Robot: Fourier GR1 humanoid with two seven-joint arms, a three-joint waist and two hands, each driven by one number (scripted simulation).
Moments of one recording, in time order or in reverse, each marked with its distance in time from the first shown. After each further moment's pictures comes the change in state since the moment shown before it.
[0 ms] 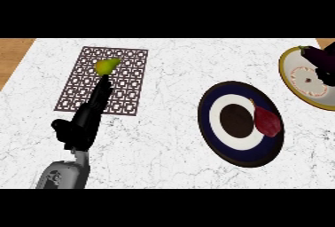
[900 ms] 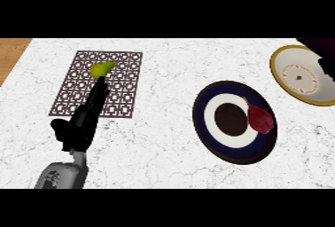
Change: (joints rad) left arm 0.011 0.010 0.011 0.021 0.005 0.022 -0.006; right arm 0.254 -0.005 0.021 -0.953 -0.282 0.290 0.502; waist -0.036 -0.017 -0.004
